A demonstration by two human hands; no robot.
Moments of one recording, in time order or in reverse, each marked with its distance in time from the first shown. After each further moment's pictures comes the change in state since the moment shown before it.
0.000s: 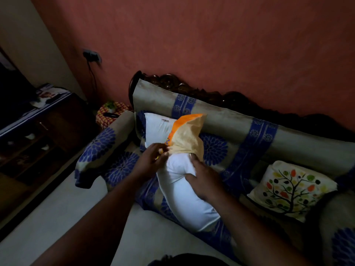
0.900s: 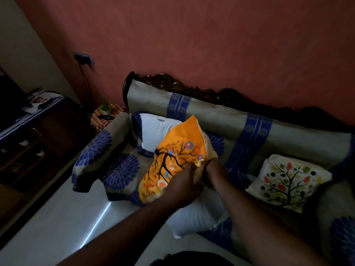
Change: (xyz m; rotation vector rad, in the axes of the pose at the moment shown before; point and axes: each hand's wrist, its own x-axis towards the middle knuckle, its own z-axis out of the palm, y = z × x) left_hand -0.048 0.122 0.062 0.186 -0.305 -0.157; right_hand 0.038 0.039 -0.005 0.115 0.074 0.482
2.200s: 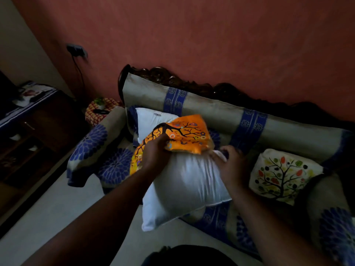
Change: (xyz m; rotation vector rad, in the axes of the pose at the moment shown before) left_hand 0.049 -0.052 -0.046 -0.070 0.435 -0.009; right_hand -0.024 0.053 -0.026 0.131 0.608 -0.426
